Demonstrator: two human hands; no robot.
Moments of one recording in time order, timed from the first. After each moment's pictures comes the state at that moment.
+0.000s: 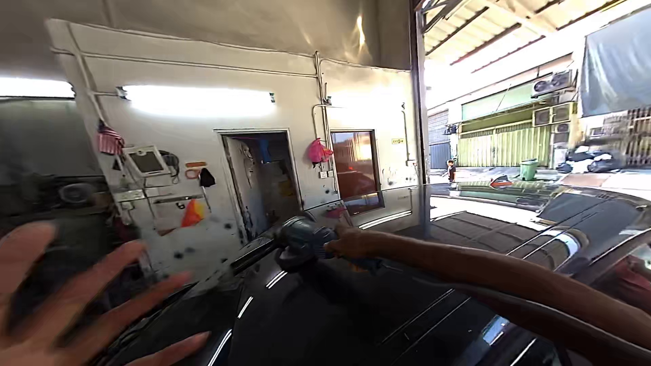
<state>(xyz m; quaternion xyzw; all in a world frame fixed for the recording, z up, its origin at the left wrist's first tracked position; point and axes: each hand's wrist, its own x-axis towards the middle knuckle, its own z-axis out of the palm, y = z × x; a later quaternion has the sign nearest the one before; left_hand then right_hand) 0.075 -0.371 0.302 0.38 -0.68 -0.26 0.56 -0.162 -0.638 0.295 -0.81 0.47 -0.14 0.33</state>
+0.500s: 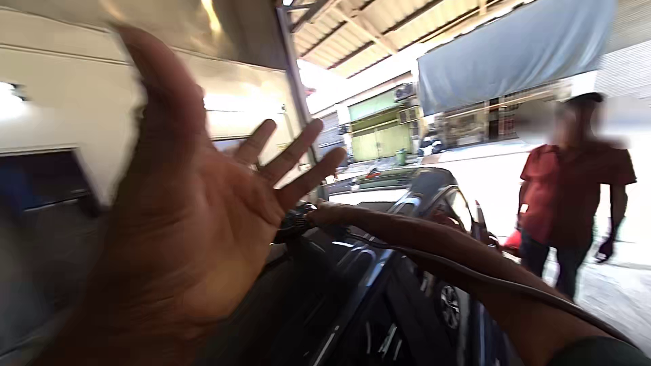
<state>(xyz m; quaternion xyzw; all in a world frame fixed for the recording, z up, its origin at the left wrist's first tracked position) -0.239 -0.506 0.364 -0.12 -0.68 -0.53 0.49 -0.440 -0.672 0.300 -0.65 0.60 -0.33 0.32</state>
